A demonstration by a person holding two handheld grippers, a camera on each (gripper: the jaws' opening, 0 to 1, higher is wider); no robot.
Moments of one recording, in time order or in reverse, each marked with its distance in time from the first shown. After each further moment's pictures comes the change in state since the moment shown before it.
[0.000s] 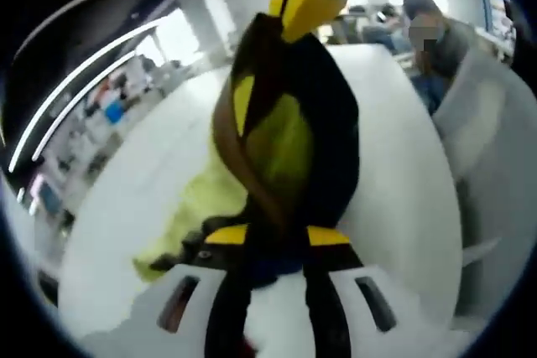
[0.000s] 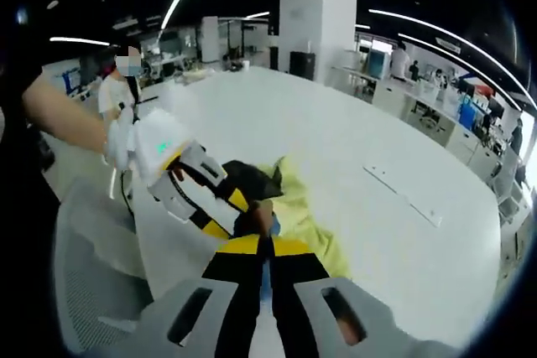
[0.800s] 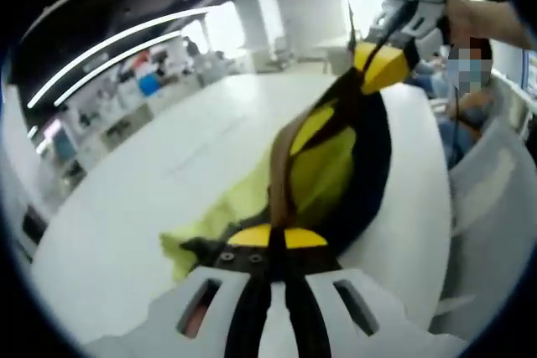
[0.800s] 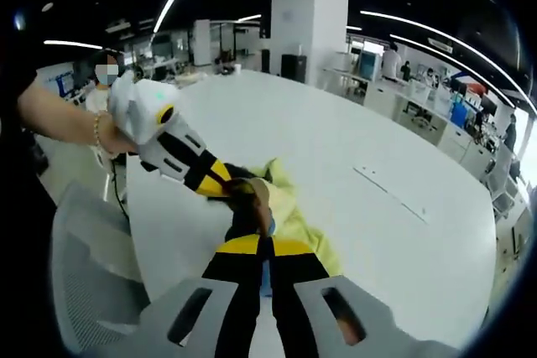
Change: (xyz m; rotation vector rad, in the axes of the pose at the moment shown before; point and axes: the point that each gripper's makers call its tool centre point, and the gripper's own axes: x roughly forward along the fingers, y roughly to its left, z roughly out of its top) left arm -0.048 0.045 0.015 -0.278 -0.064 0.119; right arm -0.011 -0.008 0.005 0.008 -0.022 -0.047
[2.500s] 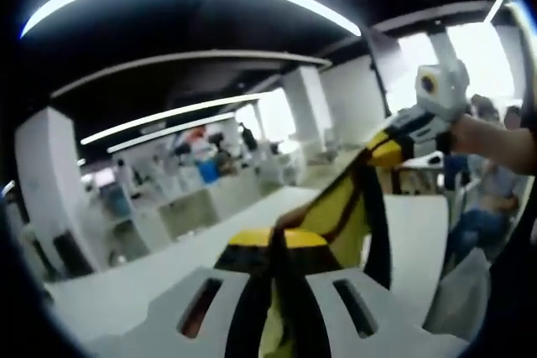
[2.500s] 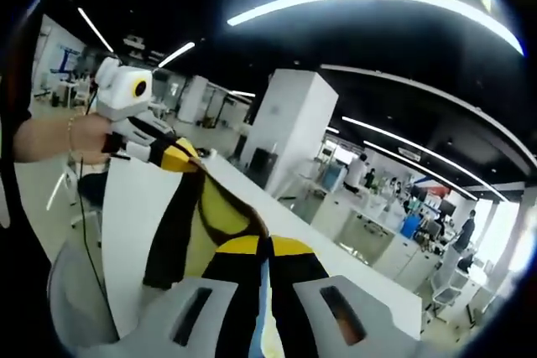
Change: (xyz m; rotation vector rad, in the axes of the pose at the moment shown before) left arm -0.231 0.036 0.233 0.012 -0.464 0.269; right arm -0.164 0.007 0.212 -0.292 -0.443 -0.260
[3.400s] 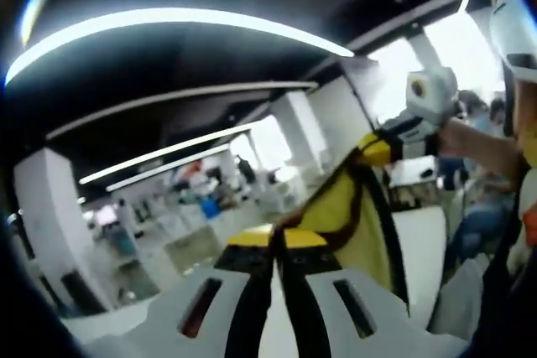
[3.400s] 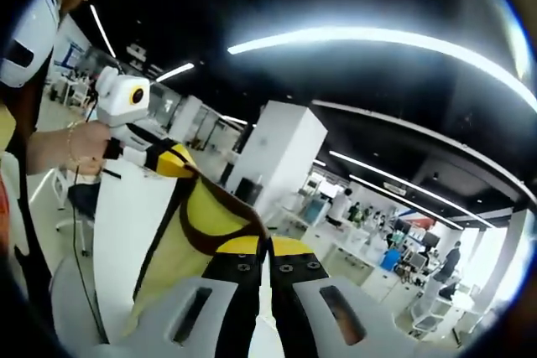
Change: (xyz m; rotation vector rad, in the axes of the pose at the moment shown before) left arm -0.031 -0.013 0.079 0.099 -0.131 -0.025; right arm -0.050 -0.012 0.075 -0.080 -0.139 -0.068
